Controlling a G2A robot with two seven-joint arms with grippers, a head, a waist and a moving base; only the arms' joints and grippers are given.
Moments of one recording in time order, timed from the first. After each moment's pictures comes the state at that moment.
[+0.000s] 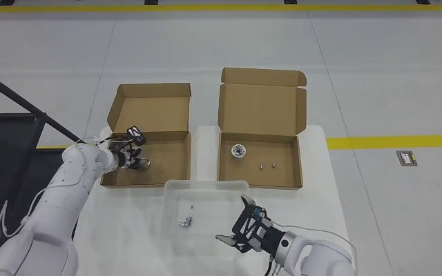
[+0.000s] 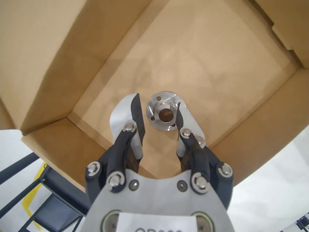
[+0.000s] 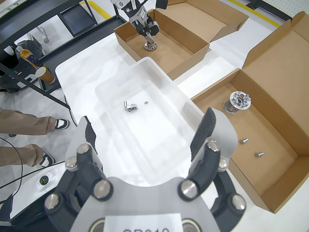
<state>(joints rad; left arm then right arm) 0.17 -1.14 -0.72 -0.27 1.36 -0.80 -0.10 -1.44 -1.52 1.32 -2.09 -1.40 -0.70 0.65</state>
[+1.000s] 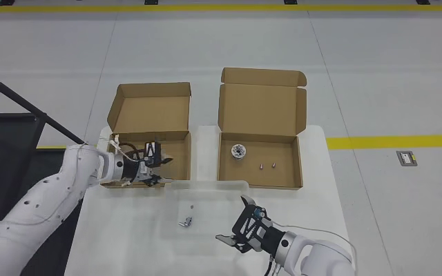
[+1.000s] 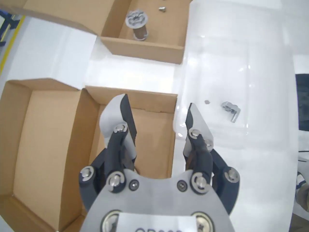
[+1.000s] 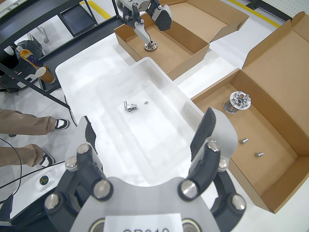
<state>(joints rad) 0.33 -0.74 -0.54 -1.16 1.34 -1.01 0.28 -1.44 -1.52 1.32 -2.09 -1.40 -0.70 0.65</state>
